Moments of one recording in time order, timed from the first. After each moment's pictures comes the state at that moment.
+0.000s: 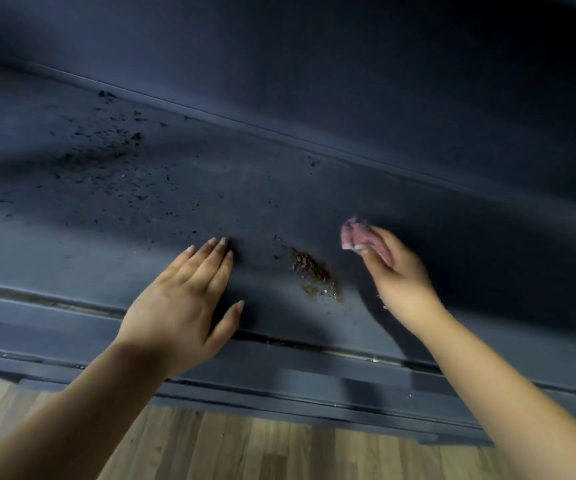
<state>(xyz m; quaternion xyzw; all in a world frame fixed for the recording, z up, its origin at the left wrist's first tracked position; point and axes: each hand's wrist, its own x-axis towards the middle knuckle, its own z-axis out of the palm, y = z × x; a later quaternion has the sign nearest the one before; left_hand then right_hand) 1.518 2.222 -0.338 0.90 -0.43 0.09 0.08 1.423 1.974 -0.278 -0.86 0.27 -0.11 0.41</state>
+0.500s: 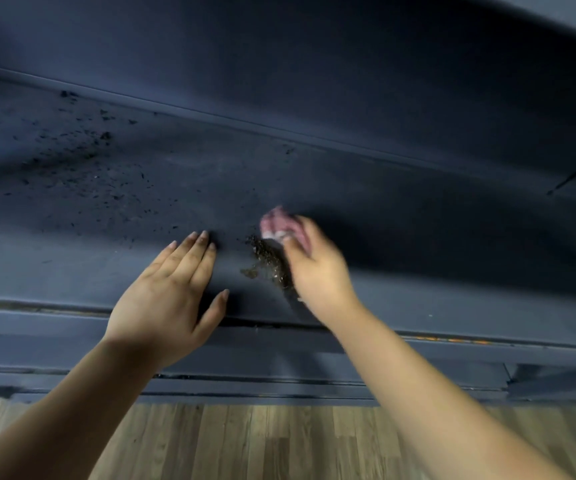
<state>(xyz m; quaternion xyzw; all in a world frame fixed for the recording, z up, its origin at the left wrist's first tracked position) 1.518 2.223 -0.335 0.89 -0.43 0.09 0.09 1.441 2.045 -0.295 -0.84 0.23 -0.16 0.47</state>
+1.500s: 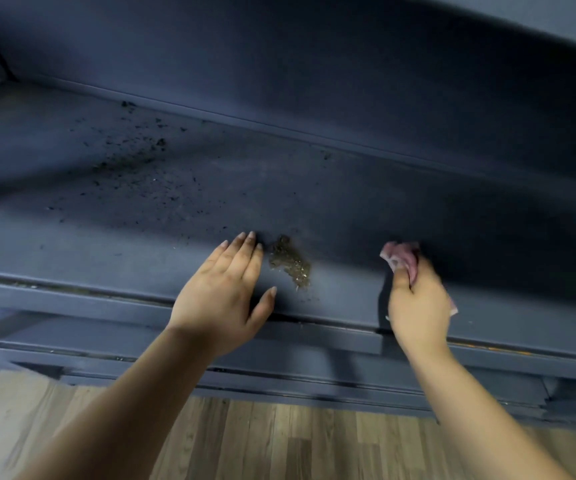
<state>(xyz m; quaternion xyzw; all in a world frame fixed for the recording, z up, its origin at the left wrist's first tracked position) 1.518 2.220 -0.337 0.89 -0.44 0.11 0.09 1.394 2.016 -0.309 -0.84 0.35 -0.31 0.28</state>
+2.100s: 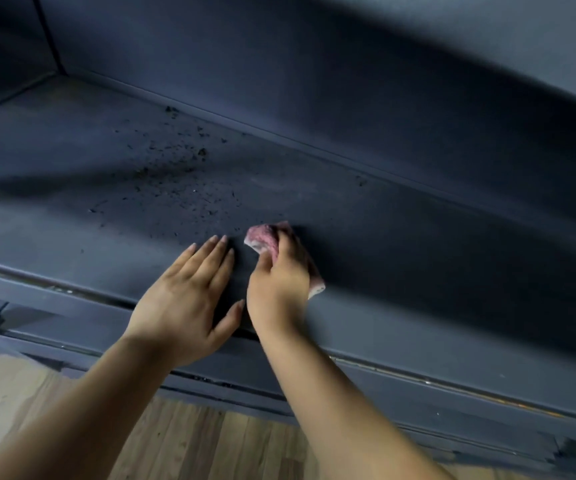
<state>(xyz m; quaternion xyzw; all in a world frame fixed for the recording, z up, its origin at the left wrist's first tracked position) 1.559 2.283 -0.337 0.91 -0.39 0.09 0.08 1.530 2.164 -0.319 -0.86 0.27 -0.31 0.31</state>
